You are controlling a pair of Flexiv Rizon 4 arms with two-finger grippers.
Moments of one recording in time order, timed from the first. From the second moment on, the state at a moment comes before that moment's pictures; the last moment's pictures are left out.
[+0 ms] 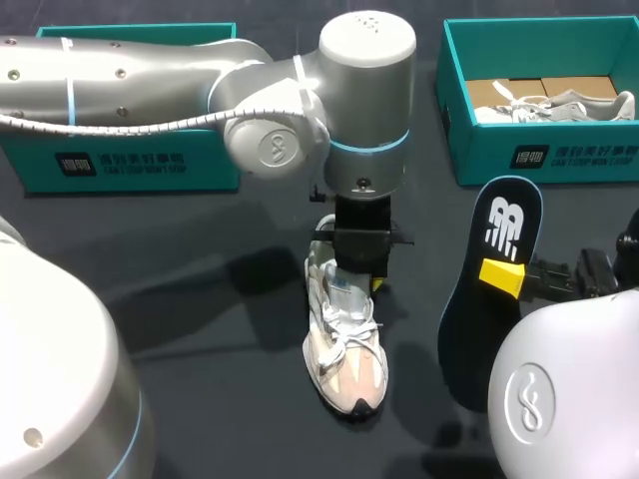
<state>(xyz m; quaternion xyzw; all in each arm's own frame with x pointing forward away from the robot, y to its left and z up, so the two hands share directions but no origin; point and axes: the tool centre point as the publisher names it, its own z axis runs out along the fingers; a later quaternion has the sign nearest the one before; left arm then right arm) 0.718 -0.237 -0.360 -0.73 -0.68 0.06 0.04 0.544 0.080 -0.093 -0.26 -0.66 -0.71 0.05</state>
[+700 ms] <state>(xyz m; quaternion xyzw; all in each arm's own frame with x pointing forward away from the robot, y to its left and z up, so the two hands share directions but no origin) 0.761 -0.250 -0.276 -0.68 -0.71 0.09 -0.12 0.544 0.080 -0.093 -0.26 -0.66 -0.71 0.05</state>
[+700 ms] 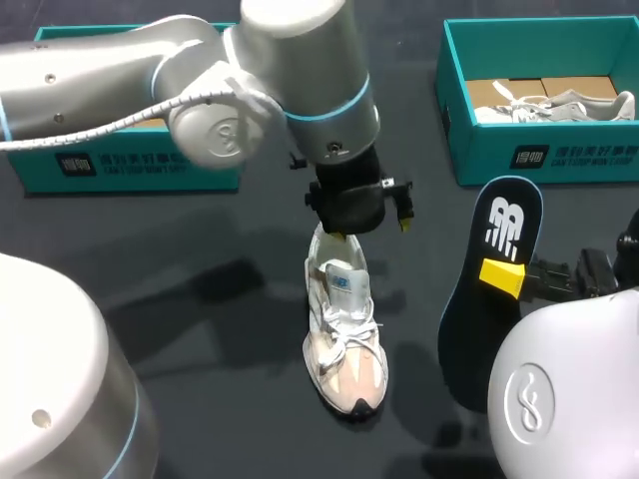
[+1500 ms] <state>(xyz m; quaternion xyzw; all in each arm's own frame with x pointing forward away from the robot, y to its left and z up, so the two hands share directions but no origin) 0.766 -0.239 -0.205 -0.67 -0.65 0.21 -0.30 0.544 0.081 -0.094 -0.26 -0.66 -0.71 0.05</state>
